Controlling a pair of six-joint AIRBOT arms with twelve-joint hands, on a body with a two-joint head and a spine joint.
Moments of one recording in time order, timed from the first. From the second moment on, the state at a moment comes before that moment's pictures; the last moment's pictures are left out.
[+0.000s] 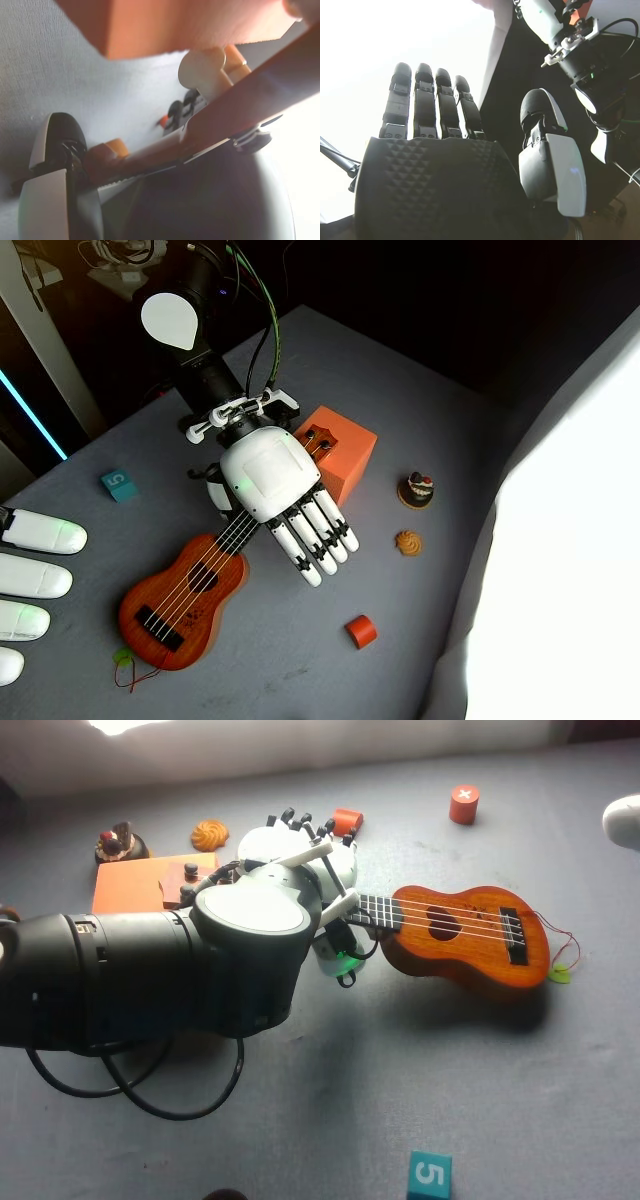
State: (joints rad) left arm 0.46 -1.46 1.15 1.46 0.85 -0.51; right arm -0.10 -0.46 0.67 0.06 0.08 -0.98
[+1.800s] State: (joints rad) left arm 0.36 -1.37 1.07 1.34 0.81 -0.48; right arm -0.12 -0.46 0.67 0.06 0.05 -0.93
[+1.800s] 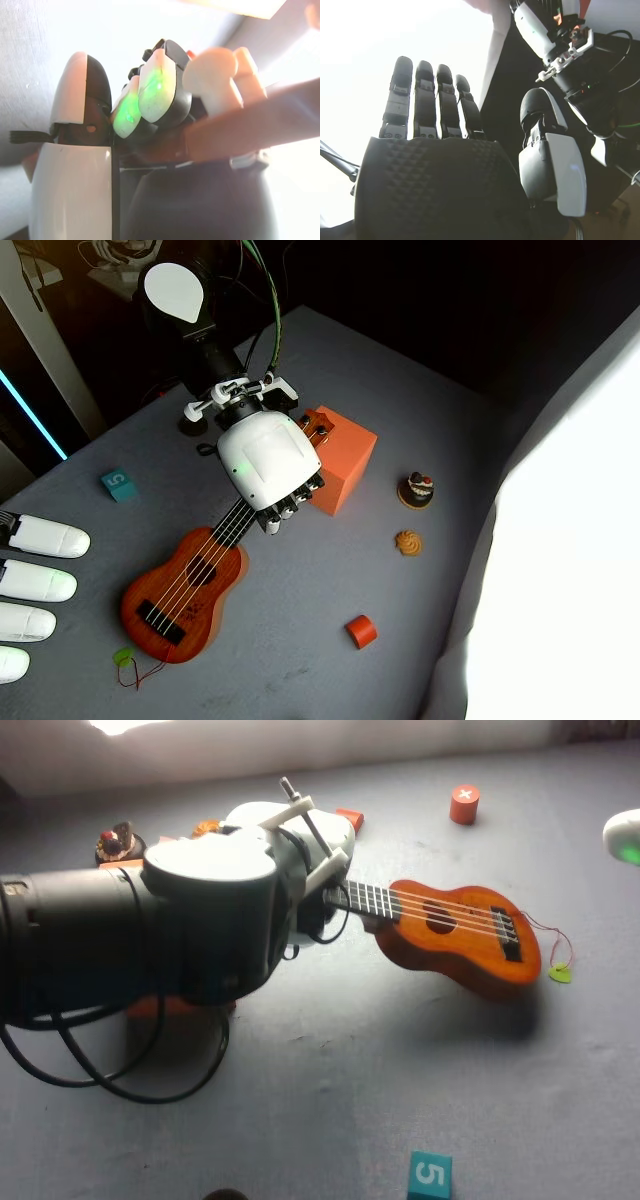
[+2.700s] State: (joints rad) left arm 0.20 -1.14 0.90 1.22 0.59 -0.45; right arm -0.16 -0.50 0.83 -0.48 0.23 -0.39
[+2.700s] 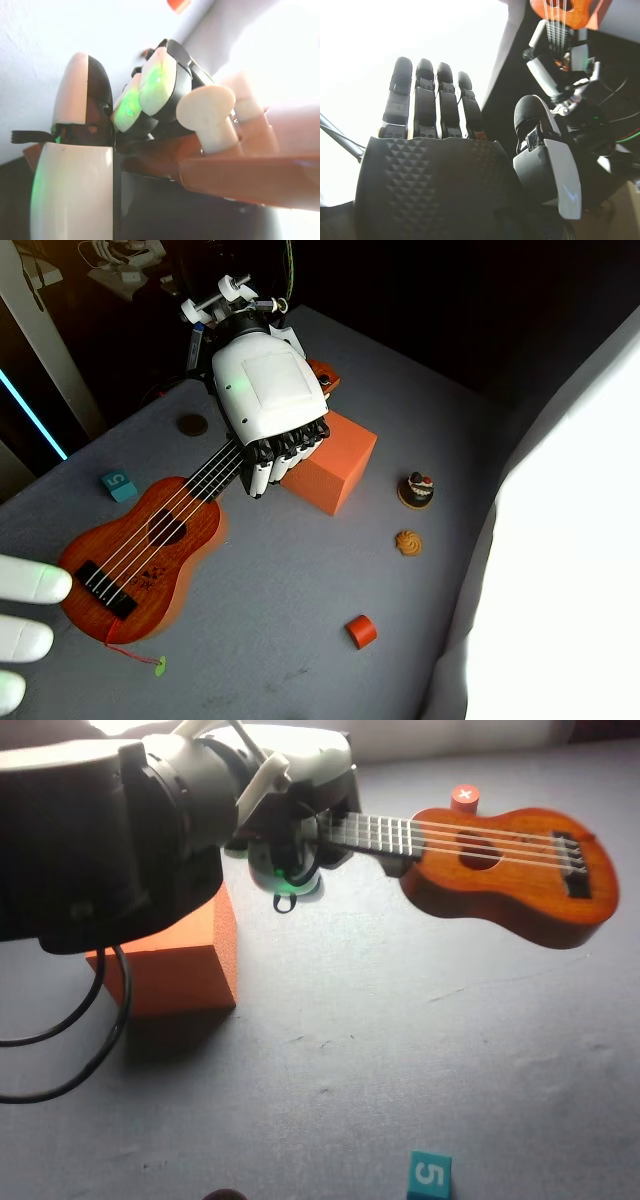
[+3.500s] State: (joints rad) left arm 0.18 -1.12 0.85 1.22 0.54 -0.42; right arm -0.29 -0.52 0.83 -1.09 0.40 0.25
